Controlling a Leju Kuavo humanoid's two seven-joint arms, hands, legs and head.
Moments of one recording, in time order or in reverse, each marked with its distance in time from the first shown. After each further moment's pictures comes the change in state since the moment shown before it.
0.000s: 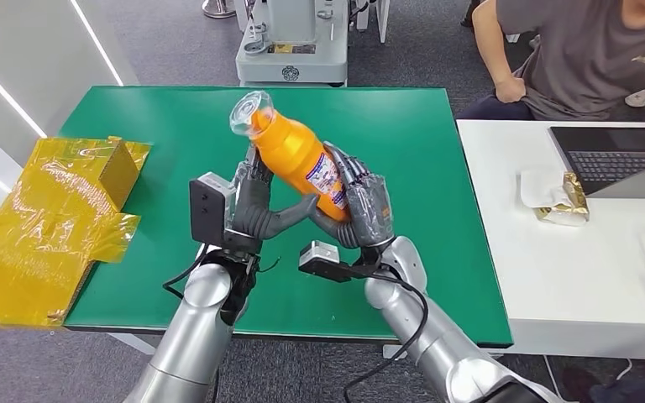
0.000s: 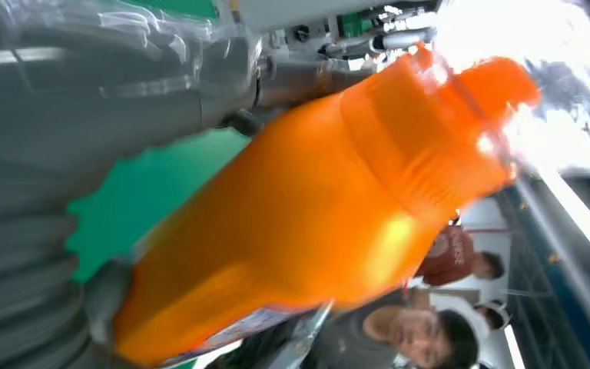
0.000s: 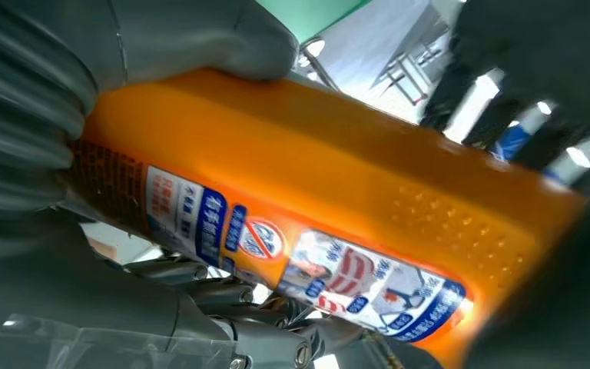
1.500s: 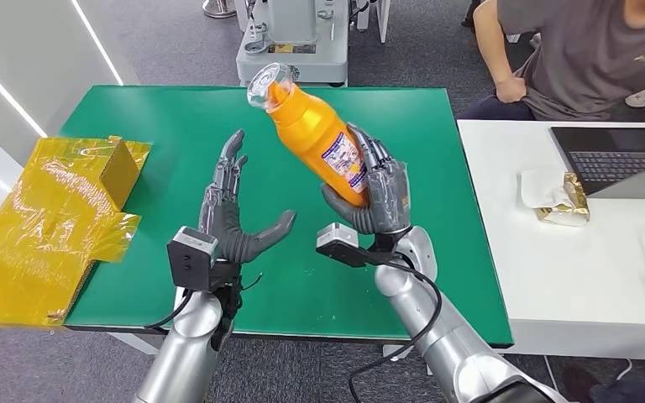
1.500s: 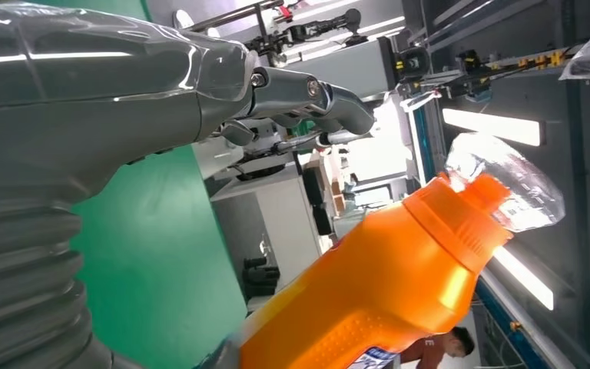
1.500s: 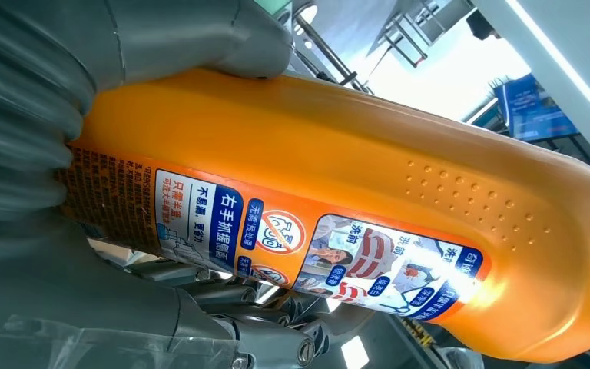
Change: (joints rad) left arm 0.132 0.042 0.006 -0.131 -0.138 0.172 -0.171; right arm -0.005 -0.016 -0.097 -0.069 -0.058 0.000 -0.012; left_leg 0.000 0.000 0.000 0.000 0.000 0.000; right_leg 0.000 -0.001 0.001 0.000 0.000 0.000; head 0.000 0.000
